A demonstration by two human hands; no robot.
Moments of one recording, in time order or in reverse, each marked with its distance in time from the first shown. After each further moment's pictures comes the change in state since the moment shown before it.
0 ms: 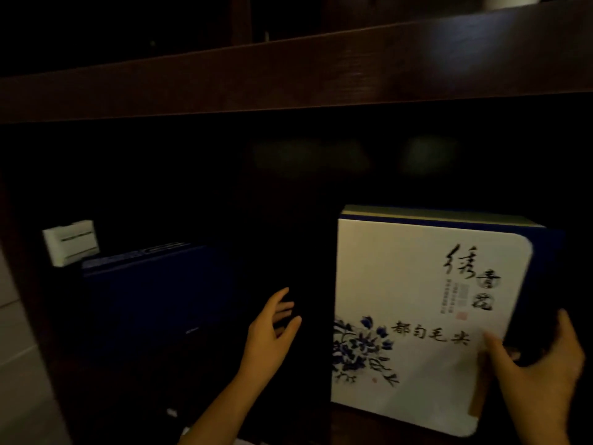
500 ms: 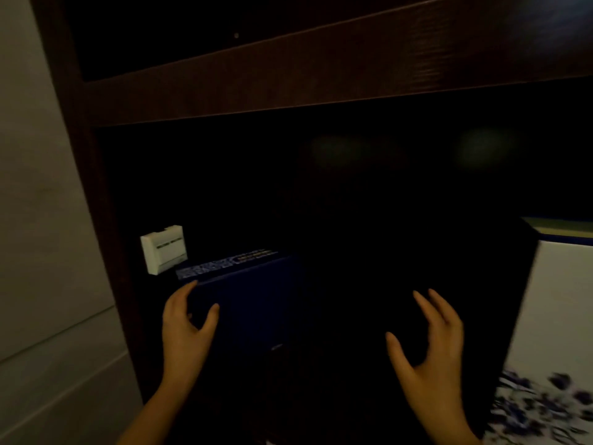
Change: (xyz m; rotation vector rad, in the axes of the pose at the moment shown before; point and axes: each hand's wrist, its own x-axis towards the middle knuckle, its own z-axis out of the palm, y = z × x) left_hand 0.050 -0.078 -0.284 0.365 0.563 0.029; right_hand -0.178 -0.123 0.205 0.243 -0.478 -0.397
